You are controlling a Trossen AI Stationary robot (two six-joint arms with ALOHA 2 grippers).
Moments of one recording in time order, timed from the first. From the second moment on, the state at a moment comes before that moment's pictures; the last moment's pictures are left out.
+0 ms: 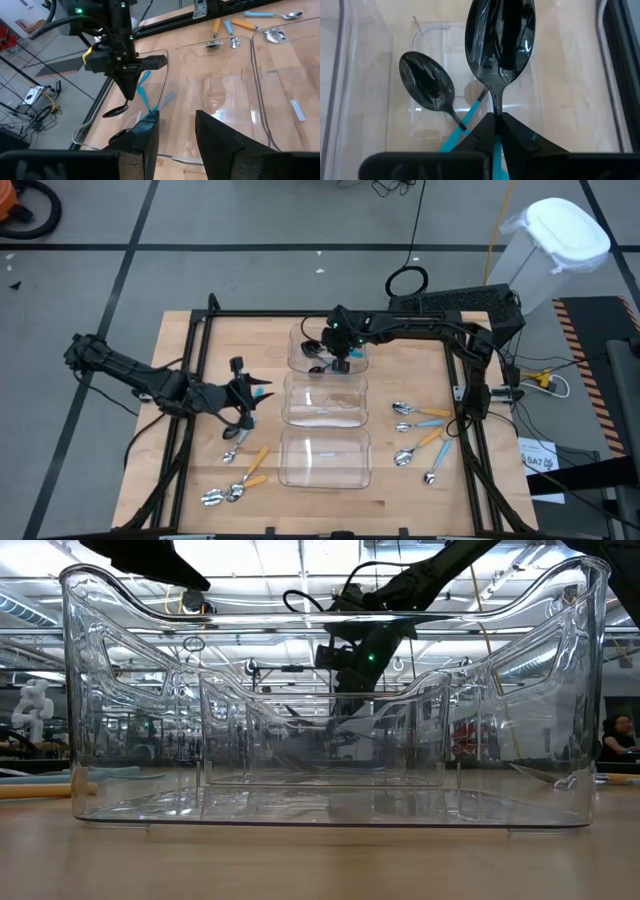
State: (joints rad) left arm -0.34 0.94 0.71 -0.28 -0.63 0.08; right arm -0.42 1.92 1.36 -0.42 -0.10 -0.34
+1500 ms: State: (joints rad) left arm -0.33 0.94 0.71 -0.28 -0.62 0.08; right arm -0.37 1.98 1.36 -0.36 -0.02 -0.38
